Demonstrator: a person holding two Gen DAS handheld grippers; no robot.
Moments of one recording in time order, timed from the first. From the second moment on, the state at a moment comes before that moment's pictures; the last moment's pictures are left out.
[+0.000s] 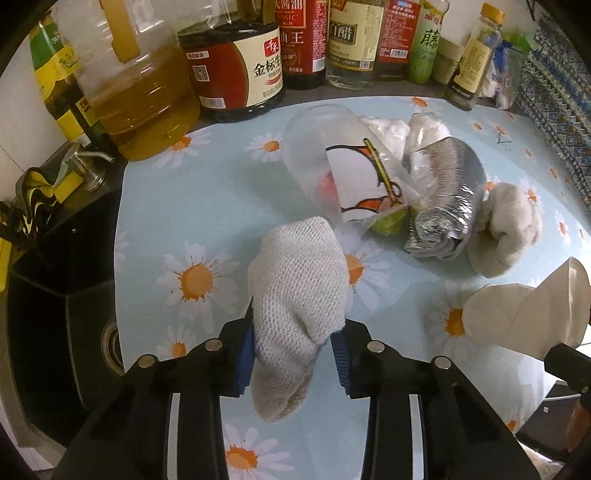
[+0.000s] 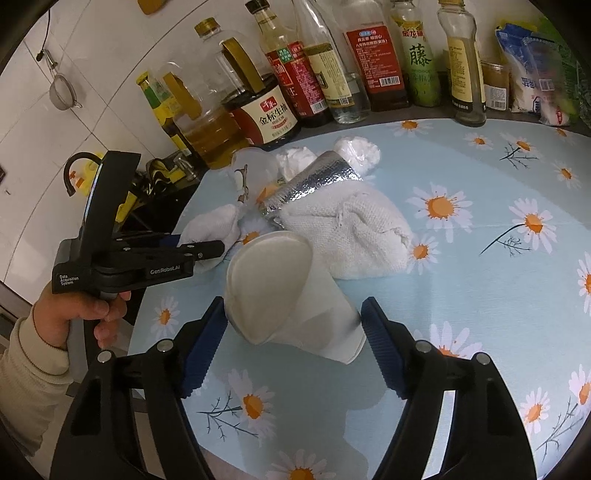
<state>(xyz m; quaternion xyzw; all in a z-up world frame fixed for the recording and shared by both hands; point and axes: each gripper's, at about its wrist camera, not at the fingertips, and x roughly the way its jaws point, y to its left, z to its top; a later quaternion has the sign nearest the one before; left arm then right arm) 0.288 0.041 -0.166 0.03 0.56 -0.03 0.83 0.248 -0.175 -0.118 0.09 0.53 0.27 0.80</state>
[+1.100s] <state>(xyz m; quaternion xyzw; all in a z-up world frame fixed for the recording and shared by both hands) 0.124 0.027 -0.088 0.00 0.49 -0.06 0.87 0.126 -0.176 -0.046 0.10 0.46 0.27 0.84</state>
